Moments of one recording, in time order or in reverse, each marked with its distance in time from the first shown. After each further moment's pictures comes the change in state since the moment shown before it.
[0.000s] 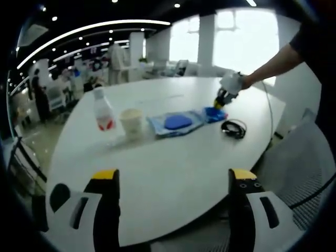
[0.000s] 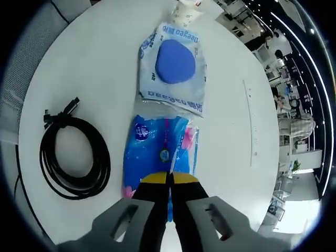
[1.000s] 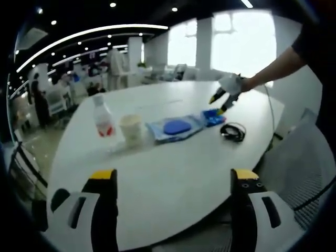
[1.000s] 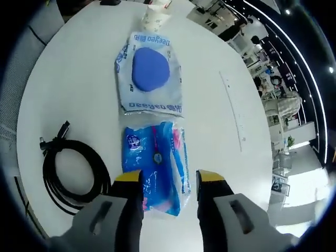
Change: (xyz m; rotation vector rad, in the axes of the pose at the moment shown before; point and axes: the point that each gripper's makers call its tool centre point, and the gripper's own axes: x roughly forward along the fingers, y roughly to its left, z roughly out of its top) left arm -0.002 -0.001 0.010 0.022 -0.054 0.000; right arm -0.033 -0.004 0.015 0.231 -0.017 -0.145
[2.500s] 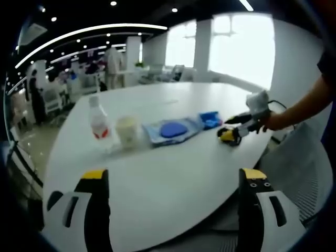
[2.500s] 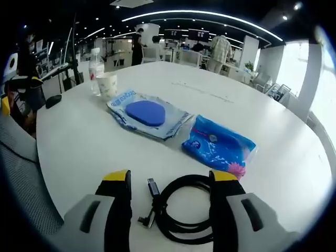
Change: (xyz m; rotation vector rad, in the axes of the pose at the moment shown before) left arm 0.007 -0.004 0.011 -0.025 0.014 -0.046; right arm -0.038 0.111 0.035 0.883 -0.255 -0.192
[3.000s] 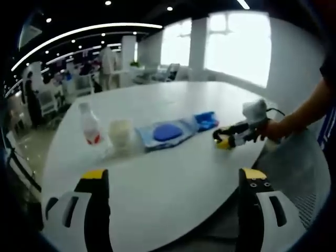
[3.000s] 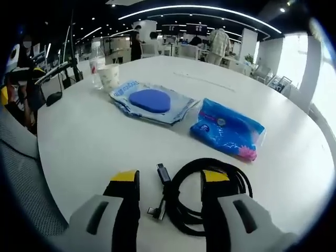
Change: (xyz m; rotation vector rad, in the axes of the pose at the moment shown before) left arm 0.009 -0.012 0.003 0.011 0.013 -0.029; right arm 0.010 0.014 -0.029 0.012 0.059 0.021
